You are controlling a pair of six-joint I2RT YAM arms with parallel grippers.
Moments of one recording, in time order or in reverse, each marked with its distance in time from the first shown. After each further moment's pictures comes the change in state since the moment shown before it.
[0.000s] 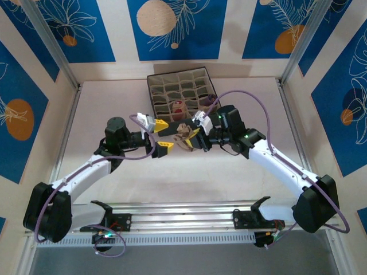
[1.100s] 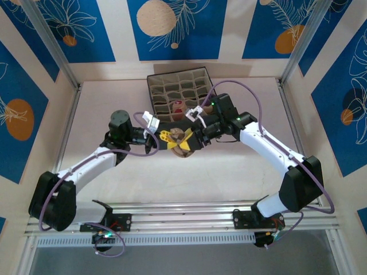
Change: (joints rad) left arm -0.049 0.102 0.132 0.039 0.310 0.016; right arm -0.064 0.204 0.216 -0.204 -0.617 -0.014
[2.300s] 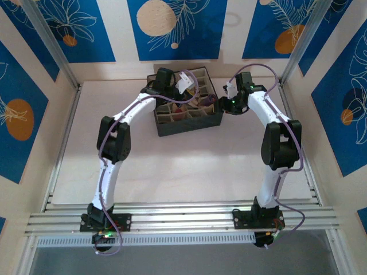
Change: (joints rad) left arm -0.009 1.004 1.268 -0.855 -0.713 0.434; right arm -0.375 0.502 0.425 -0.217 0.822 0.200
